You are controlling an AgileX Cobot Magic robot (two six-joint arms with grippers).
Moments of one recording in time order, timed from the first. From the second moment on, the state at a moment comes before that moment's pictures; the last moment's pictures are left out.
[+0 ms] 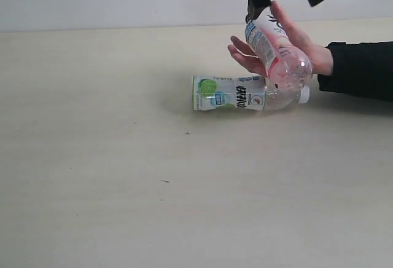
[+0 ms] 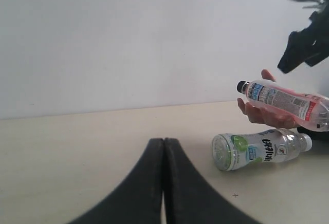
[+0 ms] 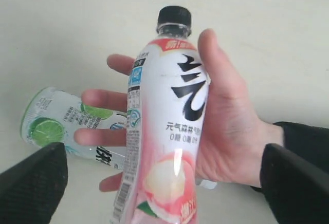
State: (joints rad) left arm -0.29 0.01 0.00 0.29 0.07 -0.37; right arm 0.38 1.79 -1.58 -0.12 0.95 0.16
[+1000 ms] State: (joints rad) left arm -0.29 0.01 0.00 0.29 0.07 -0.37; right arm 0.38 0.59 -0.44 -0.21 0.27 0.07
